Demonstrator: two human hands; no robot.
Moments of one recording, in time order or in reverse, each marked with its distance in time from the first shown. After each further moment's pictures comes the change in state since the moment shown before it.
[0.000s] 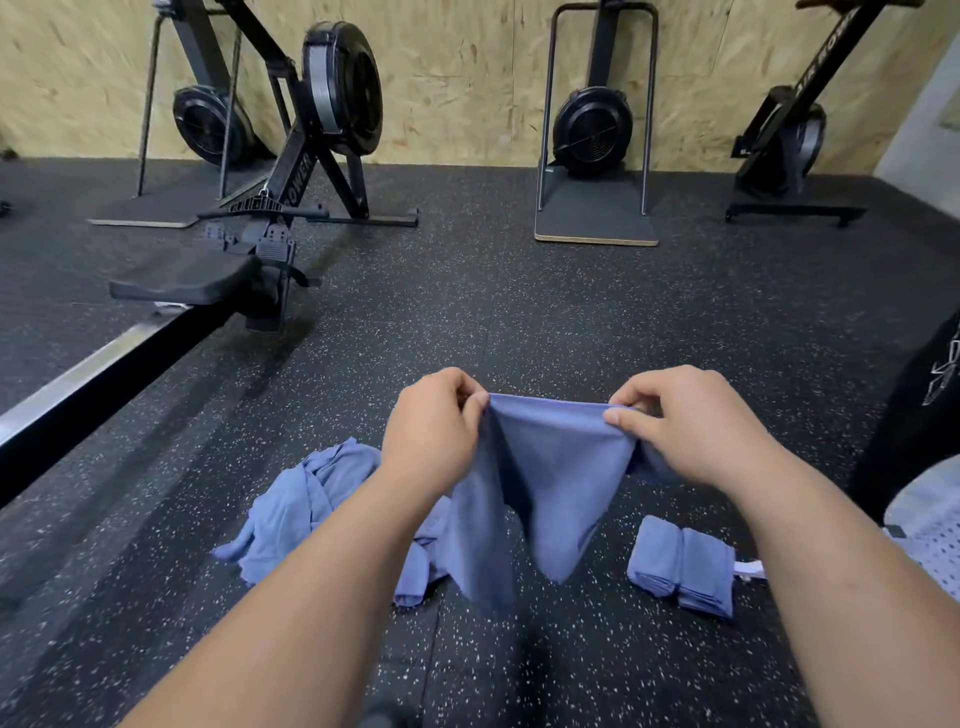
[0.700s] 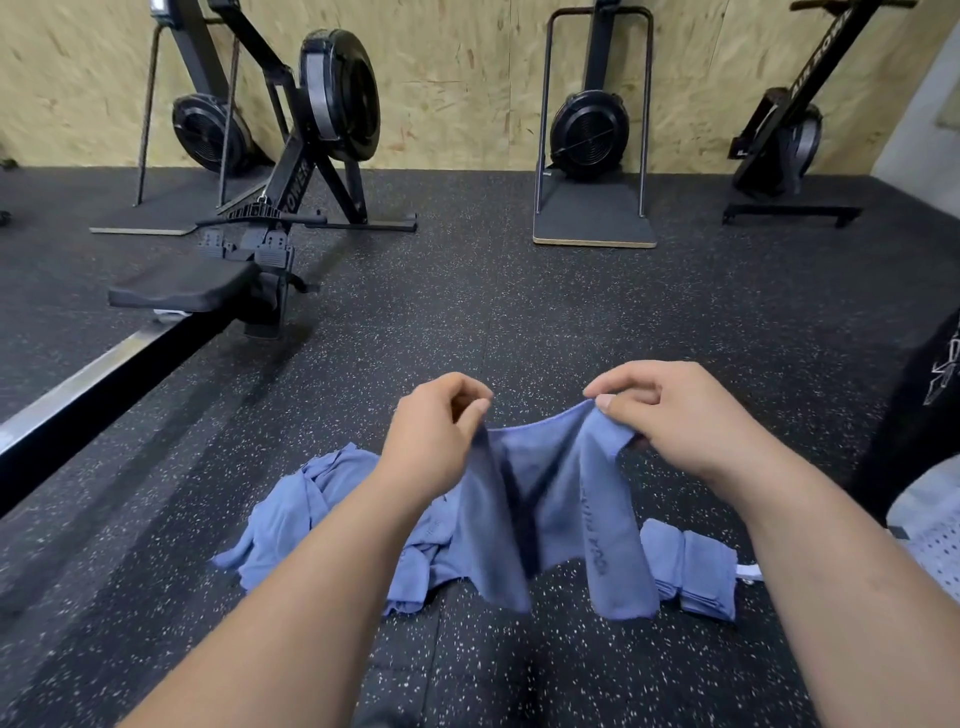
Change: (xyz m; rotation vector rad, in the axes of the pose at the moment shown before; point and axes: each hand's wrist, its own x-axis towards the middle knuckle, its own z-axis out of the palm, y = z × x) left_hand 0.000 -0.002 0.000 -0.144 -0.044 0.035; right_hand -0.002 -0.012 -0.001 0.562 -0.082 0.090
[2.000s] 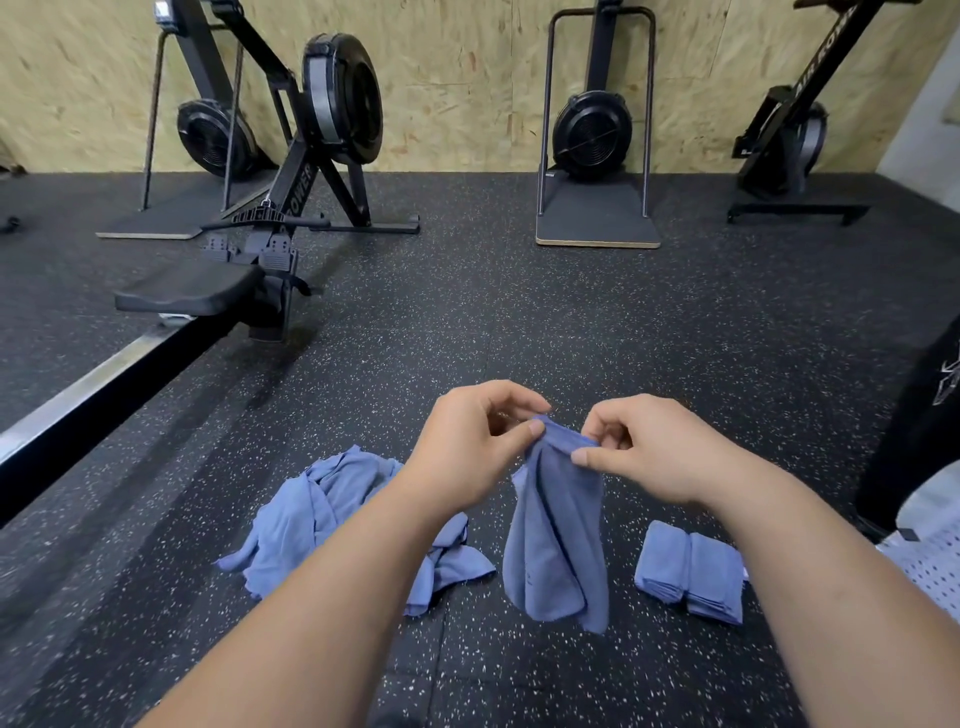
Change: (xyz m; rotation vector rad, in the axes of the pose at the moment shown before) left_hand -0.008 0.013 0.013 -0.253 -0.193 0.187; right_hand 0.006 0.010 0.015 -0.523 -0.187 -0.051
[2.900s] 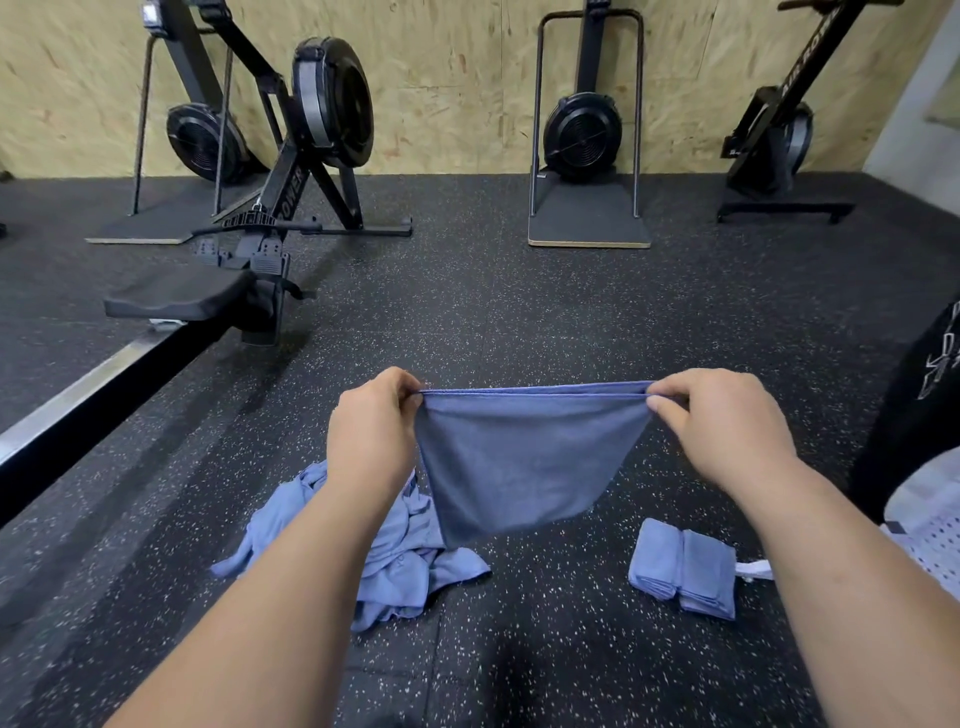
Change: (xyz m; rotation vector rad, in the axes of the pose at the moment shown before) left_hand 0.004 -0.042 -0.050 0.569 0.403 -0.182; right_hand -0.006 0.048 -0.018 -0.271 0.495 0.213
